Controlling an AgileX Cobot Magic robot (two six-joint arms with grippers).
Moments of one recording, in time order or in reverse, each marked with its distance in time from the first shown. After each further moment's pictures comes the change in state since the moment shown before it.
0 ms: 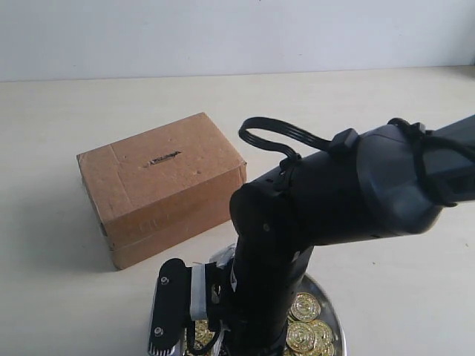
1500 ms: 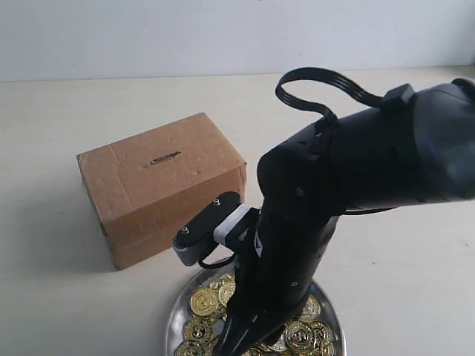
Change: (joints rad) left arm 0.000 0.000 0.000 0.000 0.000 0.000; right arm -0.065 -0.087 0.000 -0.122 0.049 0.714
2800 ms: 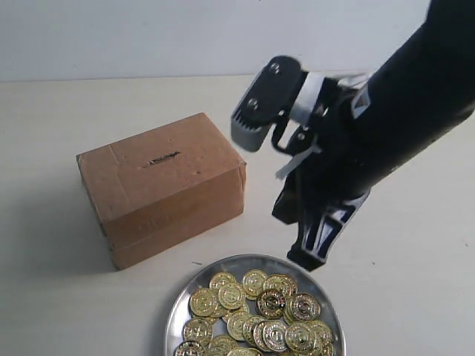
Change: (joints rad) left arm 0.000 0.000 0.000 0.000 0.000 0.000; right arm -0.236 -0.349 -0.034 0.087 0.071 -0.501
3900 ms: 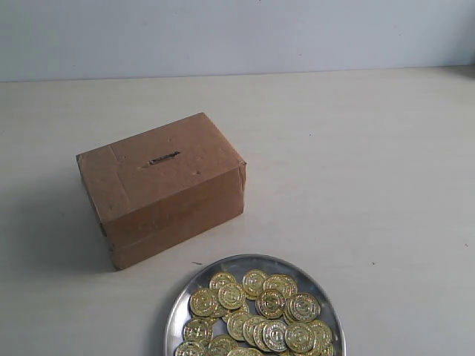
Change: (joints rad) left arm 0.000 0.000 0.000 0.000 0.000 0.000; right arm -0.601 -0.999 0.360 0.391 -0.101 -0.056
